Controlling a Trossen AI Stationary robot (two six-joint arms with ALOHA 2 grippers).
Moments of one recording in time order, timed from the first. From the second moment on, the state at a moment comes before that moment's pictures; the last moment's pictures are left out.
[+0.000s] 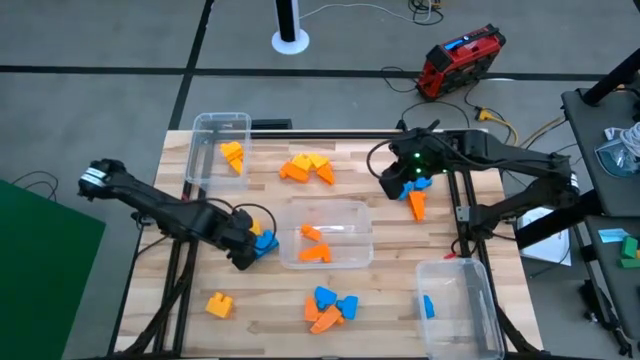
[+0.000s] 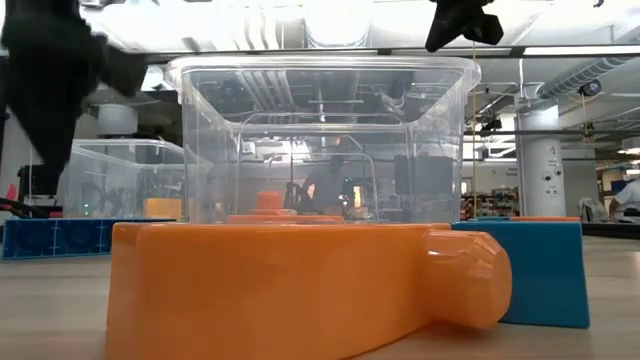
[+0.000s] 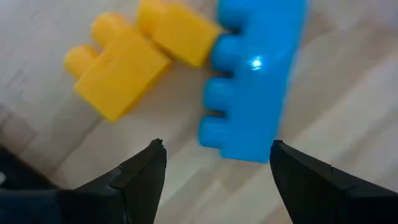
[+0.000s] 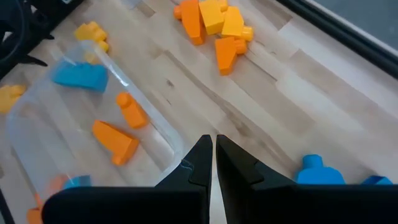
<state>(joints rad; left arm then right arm) -0.35 1.23 0.81 -1.05 -0.09 -1.14 -0.17 1.30 1.45 -1.06 0.11 0.58</state>
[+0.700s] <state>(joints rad) -0.30 1.26 0.76 -0.90 -0.04 -1.09 -0.17 1.41 1.45 -1.06 0.07 0.70</state>
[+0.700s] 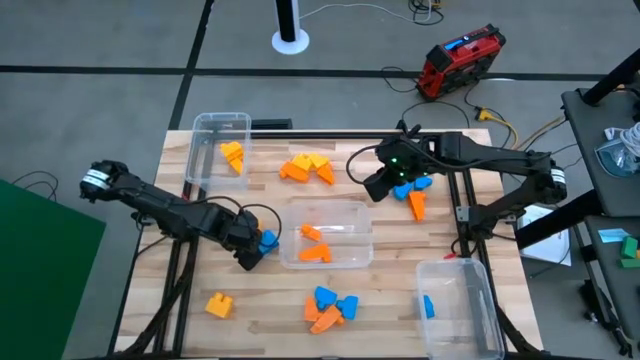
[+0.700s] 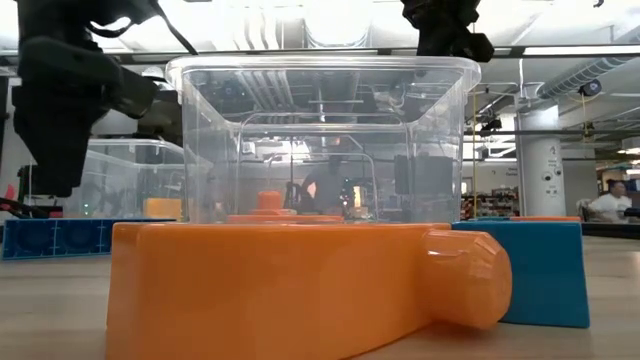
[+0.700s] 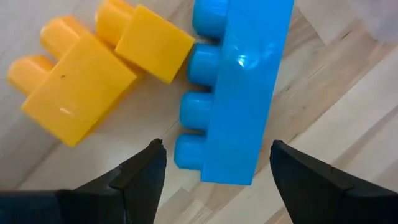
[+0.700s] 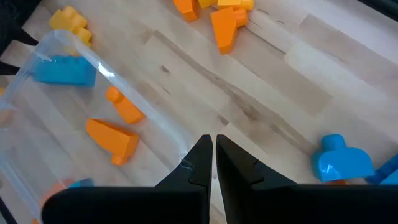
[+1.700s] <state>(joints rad) -0.30 1.53 0.74 -0.68 -0.01 -0.93 -0.17 1.41 1.45 -1.06 0.07 0.70</state>
